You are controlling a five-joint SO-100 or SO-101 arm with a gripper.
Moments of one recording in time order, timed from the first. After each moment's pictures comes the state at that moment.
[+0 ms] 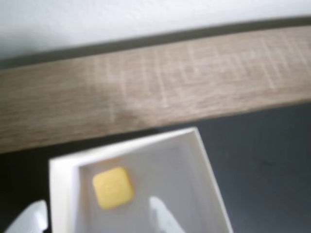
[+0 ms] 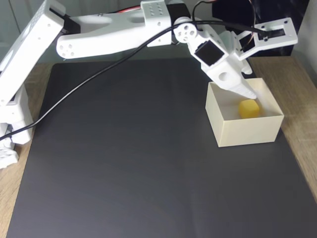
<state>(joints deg) 17.8 46.7 46.8 35.8 182.6</state>
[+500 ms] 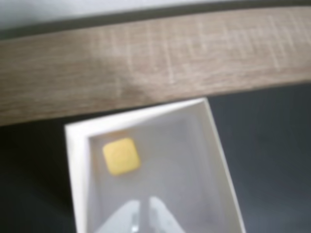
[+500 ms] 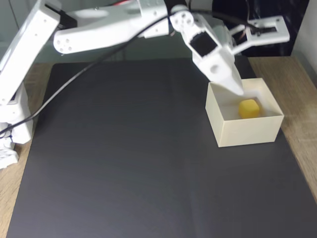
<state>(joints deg) 15.6 50.7 46.8 45.5 182.7</state>
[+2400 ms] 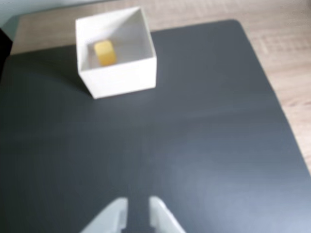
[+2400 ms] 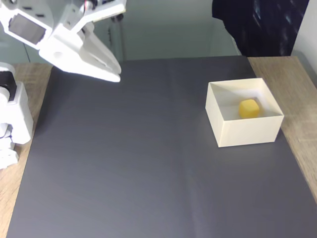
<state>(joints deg) 17.1 158.5 142.9 49.7 181.7</state>
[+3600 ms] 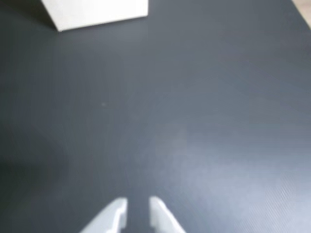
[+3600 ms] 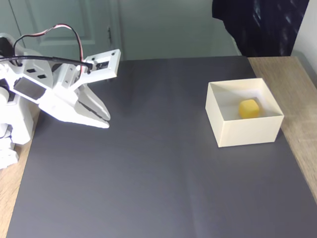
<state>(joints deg) 18.0 187.3 178.9 47.7 179.7</state>
